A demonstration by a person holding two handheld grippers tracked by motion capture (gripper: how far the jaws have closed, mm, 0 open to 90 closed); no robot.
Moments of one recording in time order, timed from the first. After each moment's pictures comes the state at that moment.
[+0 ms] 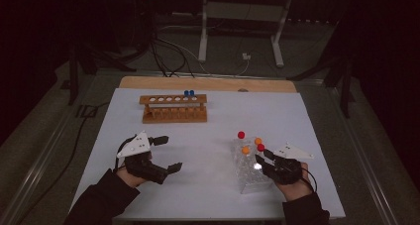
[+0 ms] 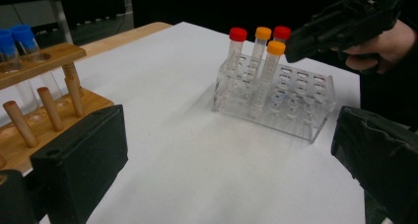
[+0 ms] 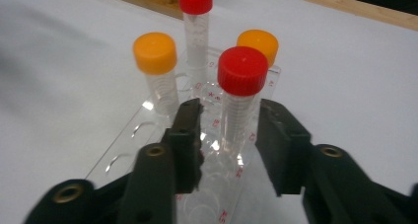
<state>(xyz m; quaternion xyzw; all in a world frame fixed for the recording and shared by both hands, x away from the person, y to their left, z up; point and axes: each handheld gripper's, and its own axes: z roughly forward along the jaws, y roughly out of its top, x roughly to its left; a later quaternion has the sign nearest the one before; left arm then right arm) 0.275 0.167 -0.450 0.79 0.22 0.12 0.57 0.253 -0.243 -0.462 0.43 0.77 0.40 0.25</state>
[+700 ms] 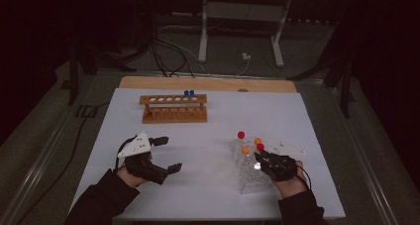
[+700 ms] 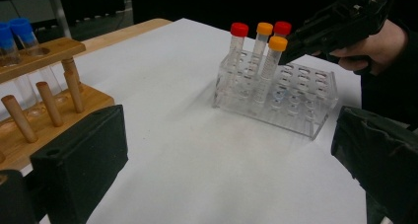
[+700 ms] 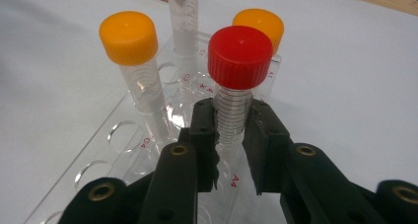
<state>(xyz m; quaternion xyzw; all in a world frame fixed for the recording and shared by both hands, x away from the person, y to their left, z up) 0.276 0.167 -0.453 0.79 0.22 0.12 0.56 0.264 -0.236 -0.473 0.44 0.78 0.38 0.25</state>
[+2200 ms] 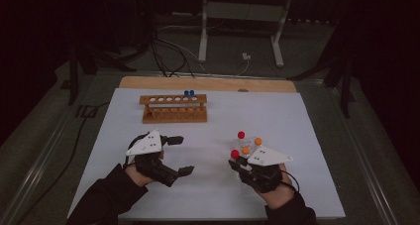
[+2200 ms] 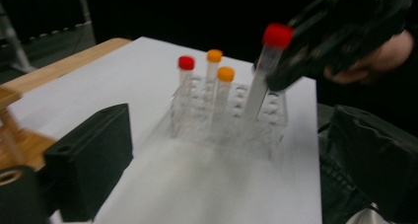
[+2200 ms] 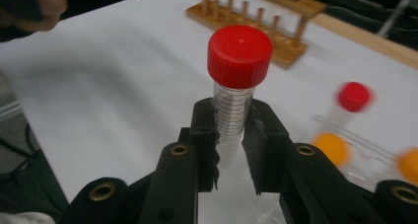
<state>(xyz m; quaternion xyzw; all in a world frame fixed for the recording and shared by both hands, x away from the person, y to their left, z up) 0.270 0.133 -0.421 0.80 0.15 0.08 0.58 0.224 -0.174 -0.420 0.32 0.82 0.44 0.20</state>
